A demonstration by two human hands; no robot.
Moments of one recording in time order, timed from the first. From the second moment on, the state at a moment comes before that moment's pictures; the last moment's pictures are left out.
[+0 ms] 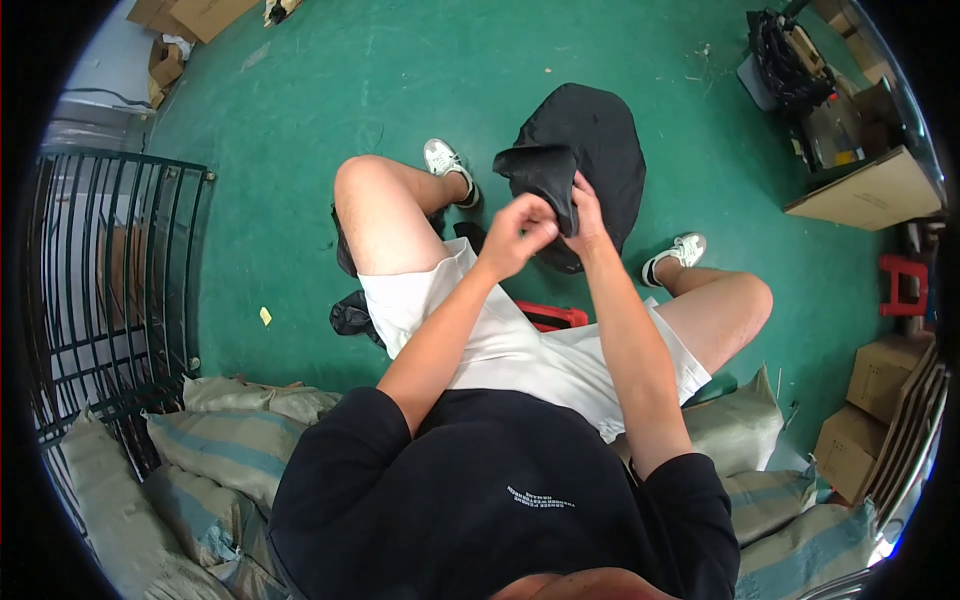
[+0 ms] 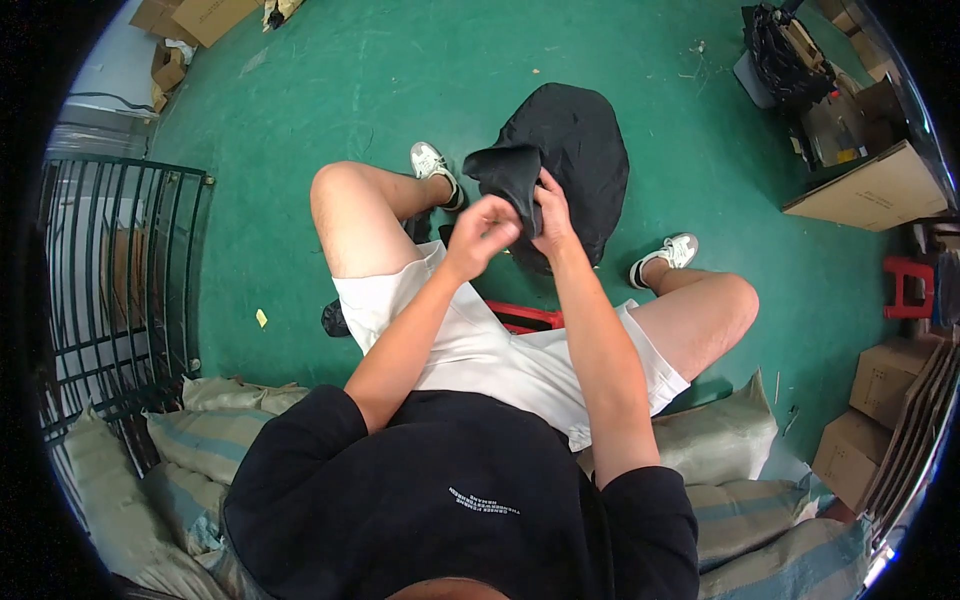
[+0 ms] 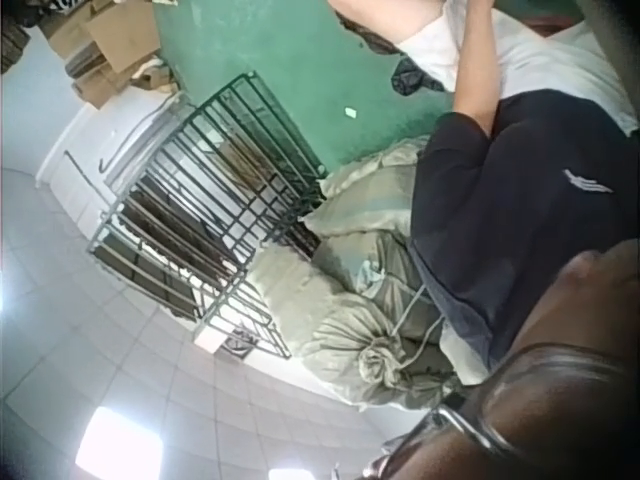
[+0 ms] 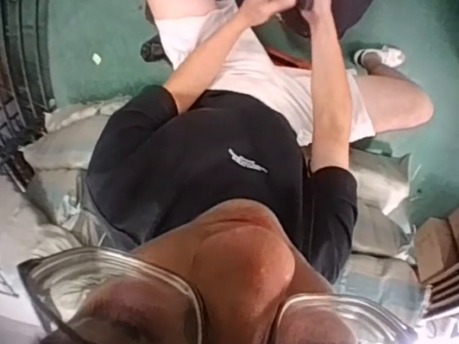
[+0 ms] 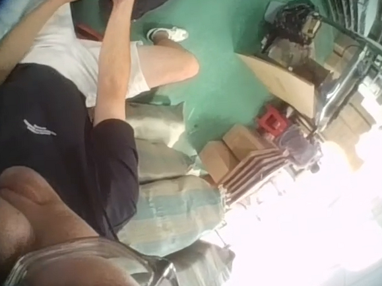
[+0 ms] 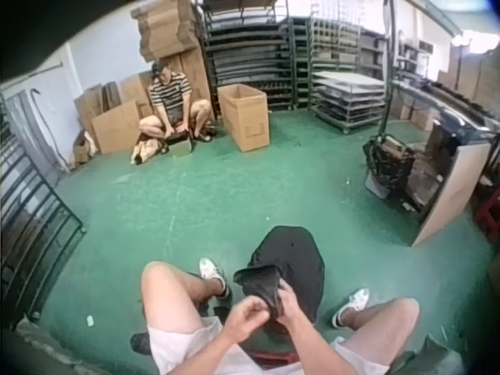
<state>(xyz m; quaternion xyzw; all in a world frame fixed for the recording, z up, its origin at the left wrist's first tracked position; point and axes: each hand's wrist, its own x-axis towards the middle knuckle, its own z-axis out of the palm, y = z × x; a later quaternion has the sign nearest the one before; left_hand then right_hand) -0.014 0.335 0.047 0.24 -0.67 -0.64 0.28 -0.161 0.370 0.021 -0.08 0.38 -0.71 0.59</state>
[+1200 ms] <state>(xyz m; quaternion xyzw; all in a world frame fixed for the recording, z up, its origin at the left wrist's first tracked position) -0.021 0.304 0.043 0.28 -0.44 -0.77 0.37 -0.233 0.429 0.090 -0.30 0.70 -0.65 0.10</state>
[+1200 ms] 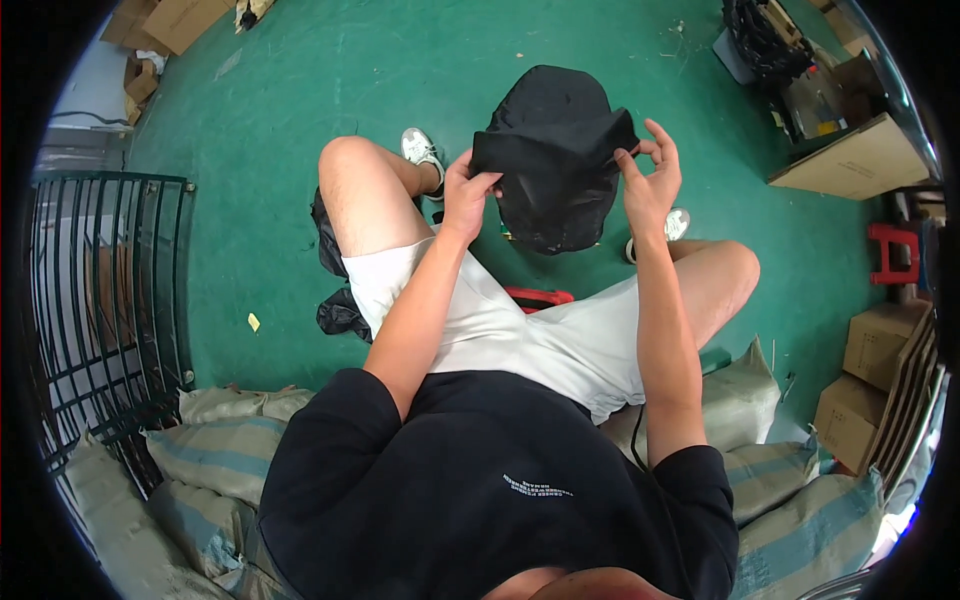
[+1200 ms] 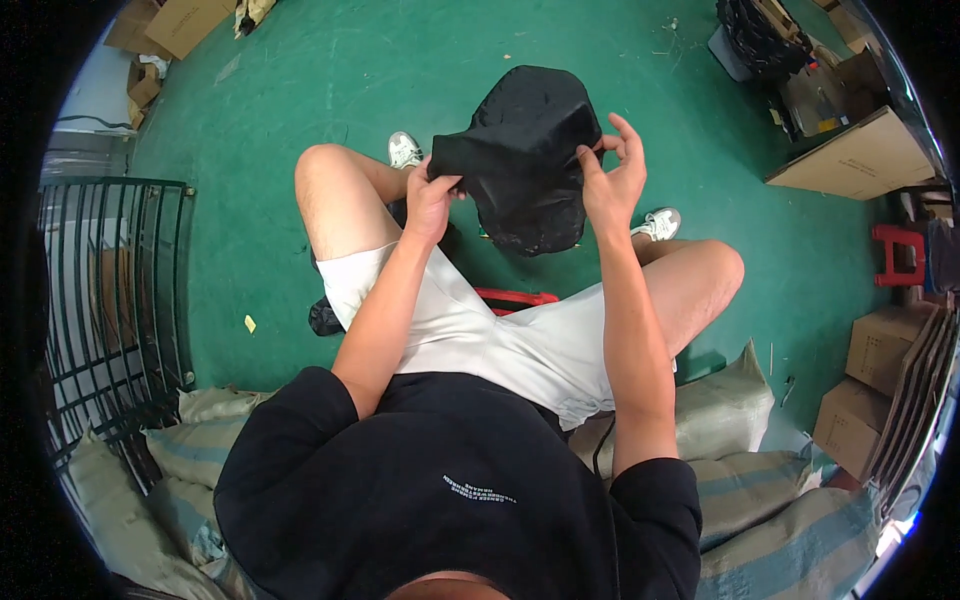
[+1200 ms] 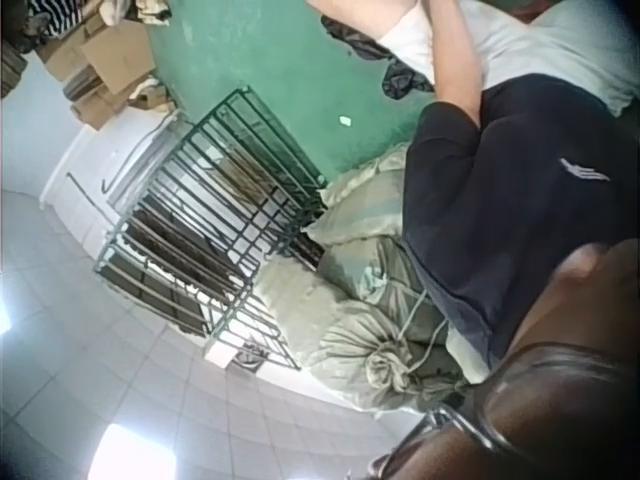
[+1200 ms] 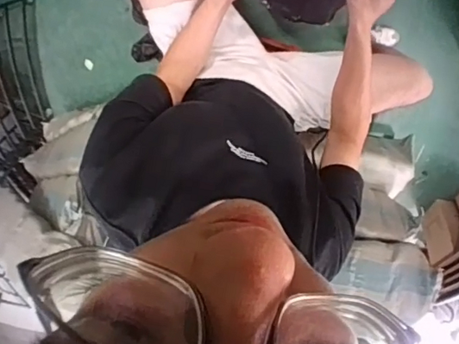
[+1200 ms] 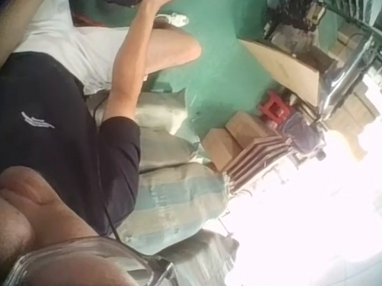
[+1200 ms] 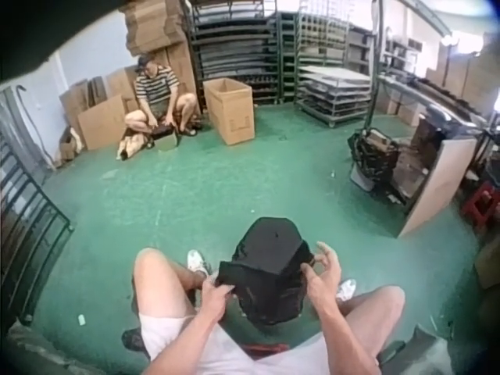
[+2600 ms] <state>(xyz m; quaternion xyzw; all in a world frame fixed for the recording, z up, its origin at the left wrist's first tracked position) -0.024 0.302 0.040 0.14 -0.06 -0.95 0.26 -0.258 0.447 0.130 -0.02 0.32 -0.82 0.47</state>
